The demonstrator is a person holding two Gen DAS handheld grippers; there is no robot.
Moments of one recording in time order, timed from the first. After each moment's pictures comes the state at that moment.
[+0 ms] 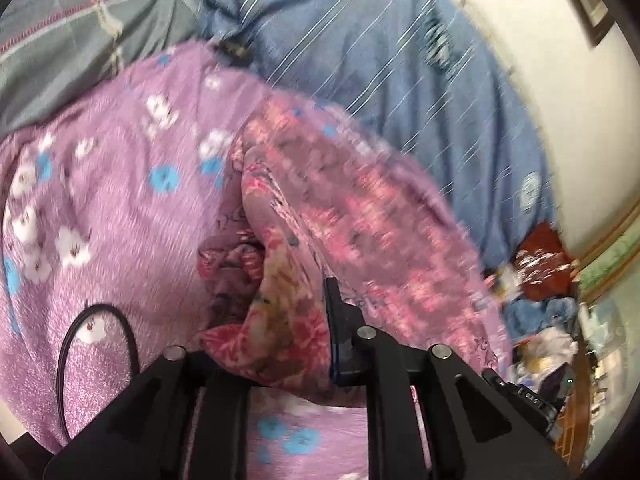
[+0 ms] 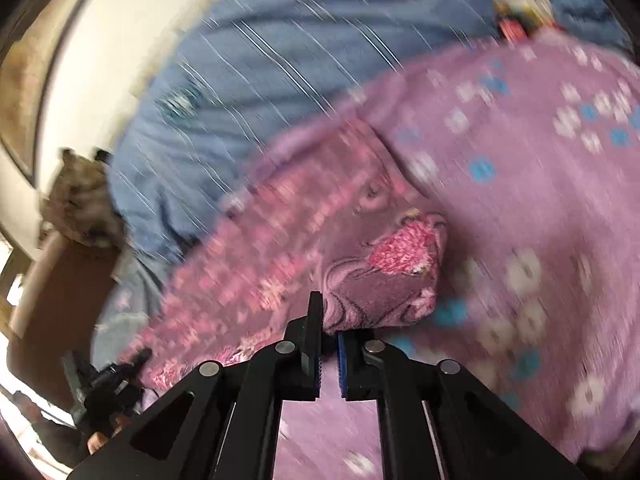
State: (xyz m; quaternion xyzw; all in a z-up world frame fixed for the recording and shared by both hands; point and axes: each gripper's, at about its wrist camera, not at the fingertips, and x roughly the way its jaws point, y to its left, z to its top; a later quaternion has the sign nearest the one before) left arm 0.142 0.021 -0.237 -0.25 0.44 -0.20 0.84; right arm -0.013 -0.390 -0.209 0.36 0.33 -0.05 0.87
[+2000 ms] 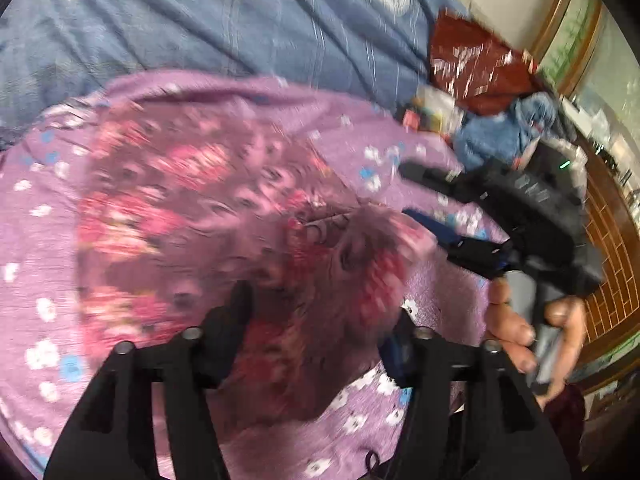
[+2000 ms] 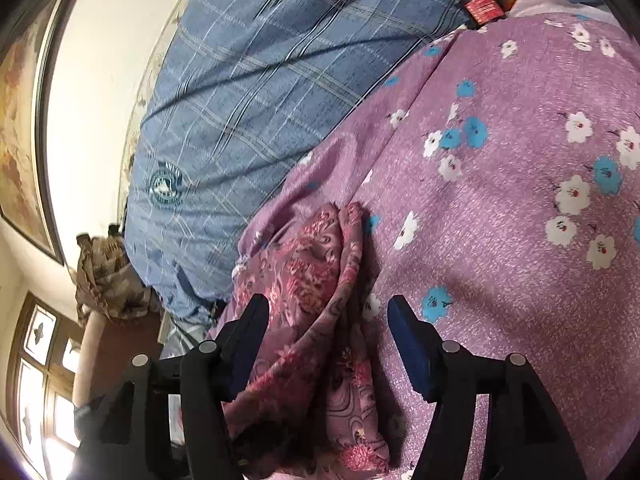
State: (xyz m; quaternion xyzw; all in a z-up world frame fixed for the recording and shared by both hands) left arm 0.091 -0.275 -0.178 0.02 0.44 -0.38 0.81; right arm 0.040 -0.526 -0.199 0.47 0.29 0.01 0.83
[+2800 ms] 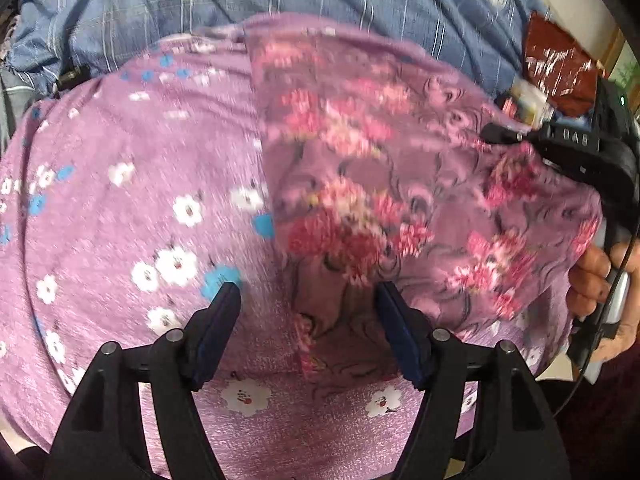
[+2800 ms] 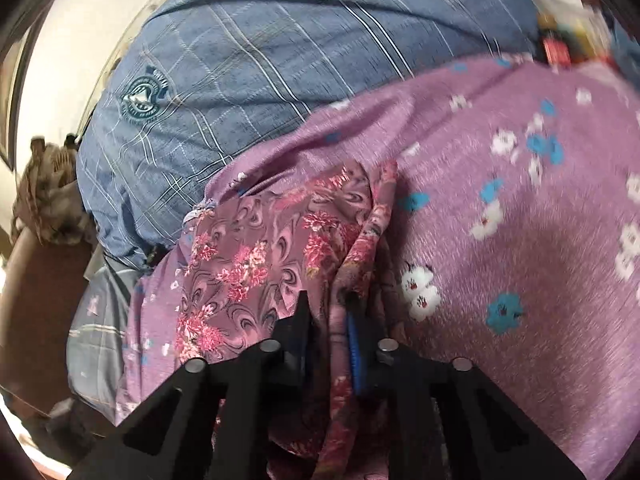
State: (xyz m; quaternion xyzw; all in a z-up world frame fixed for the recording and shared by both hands) left arm 0.104 -0.193 -0.225 0.04 0.49 -0.25 0.84; right arm 0.090 -0.453 -0.189 0.31 0.36 -0.04 0.88
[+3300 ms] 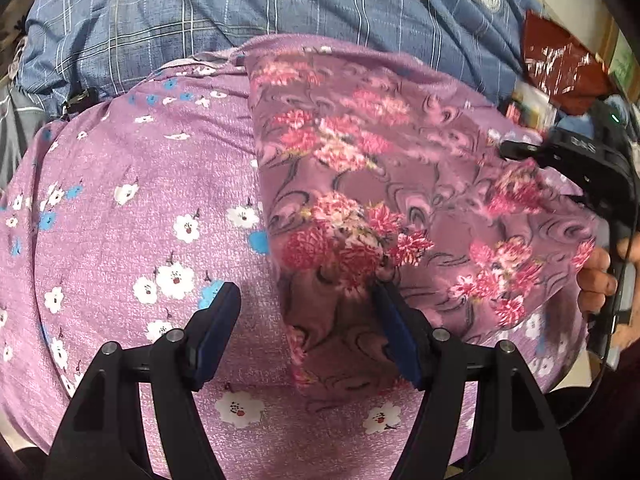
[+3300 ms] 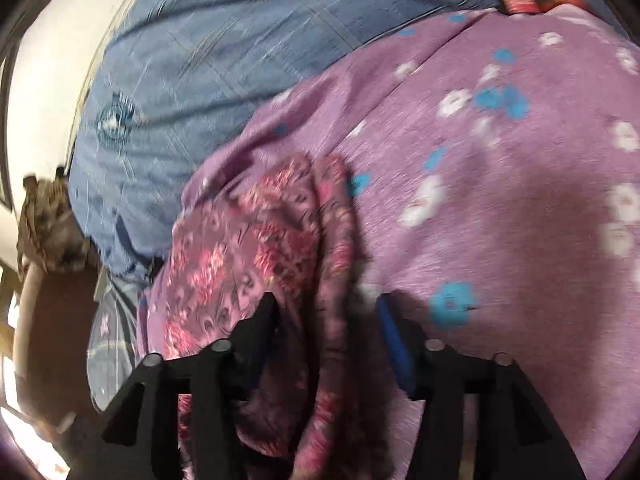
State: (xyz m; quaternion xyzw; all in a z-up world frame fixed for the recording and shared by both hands) left arm 0.094 -0.203 -0.231 0.06 0.46 -0.24 0.86; right arm 0.070 -0.502 -0.216 0.38 0.37 -0.05 0.85
